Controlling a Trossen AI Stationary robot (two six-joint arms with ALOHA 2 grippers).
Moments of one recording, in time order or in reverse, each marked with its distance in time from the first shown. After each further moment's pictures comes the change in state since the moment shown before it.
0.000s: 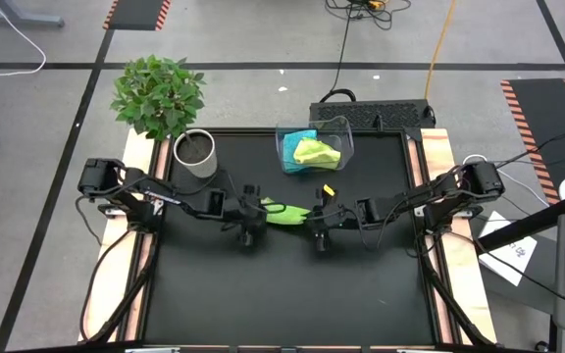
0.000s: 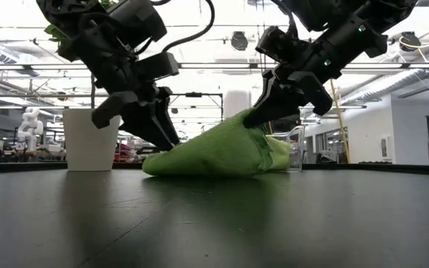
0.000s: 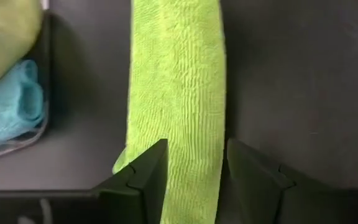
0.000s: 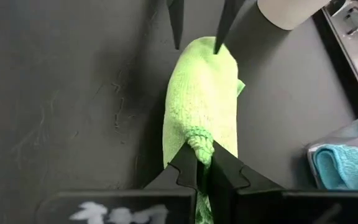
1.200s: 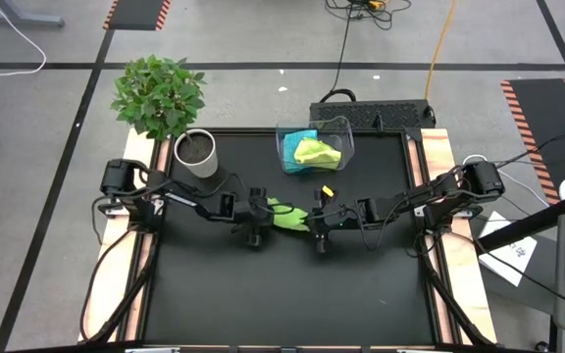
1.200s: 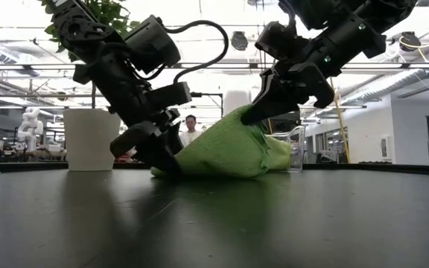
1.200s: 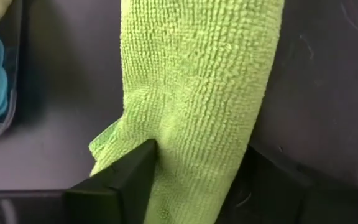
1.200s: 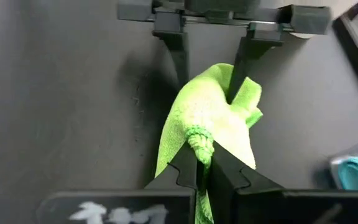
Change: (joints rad) left arm 0.038 0.193 0.017 0.117 -0.016 -0.040; right arm -0.004 0.000 0.000 0.024 -0.064 0.026
